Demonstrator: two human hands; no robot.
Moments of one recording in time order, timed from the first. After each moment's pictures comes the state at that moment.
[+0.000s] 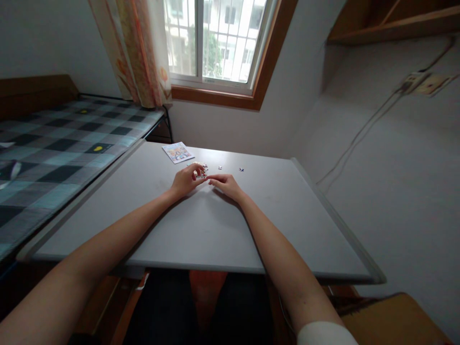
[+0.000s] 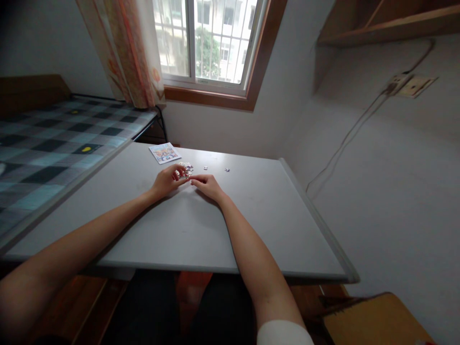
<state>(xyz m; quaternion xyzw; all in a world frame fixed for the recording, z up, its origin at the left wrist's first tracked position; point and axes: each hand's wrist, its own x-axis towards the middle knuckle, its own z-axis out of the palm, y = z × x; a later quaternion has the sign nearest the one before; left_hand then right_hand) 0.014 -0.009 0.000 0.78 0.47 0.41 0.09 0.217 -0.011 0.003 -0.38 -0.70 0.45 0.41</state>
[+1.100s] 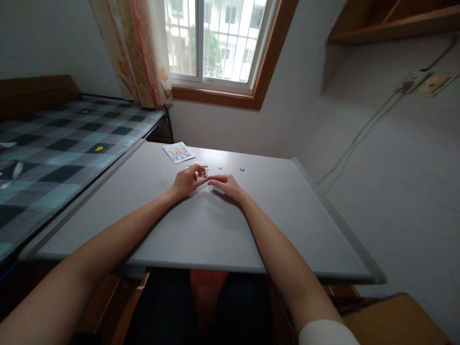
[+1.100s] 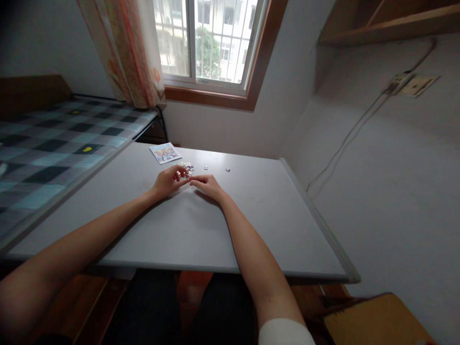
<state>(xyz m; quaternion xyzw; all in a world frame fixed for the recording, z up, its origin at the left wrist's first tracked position) 0.014 -0.010 -0.001 0.80 0.45 0.40 0.06 0.218 -0.009 0.003 -0.38 -0.69 0.49 0.38</state>
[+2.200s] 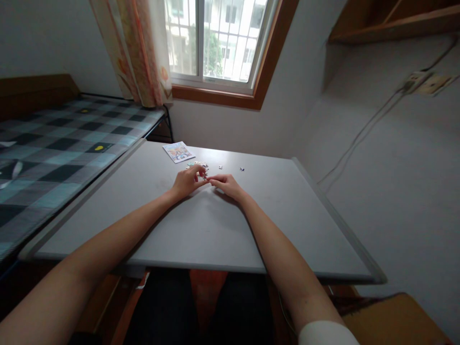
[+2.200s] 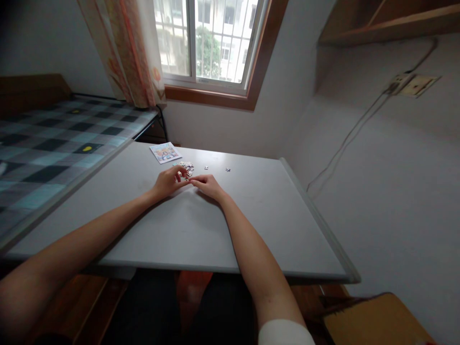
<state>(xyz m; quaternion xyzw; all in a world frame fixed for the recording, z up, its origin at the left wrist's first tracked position) 0.015 -0.013 0.000 0.80 0.46 0.38 0.04 0.217 -0.012 0.008 -0.38 -0.70 0.47 0.38</state>
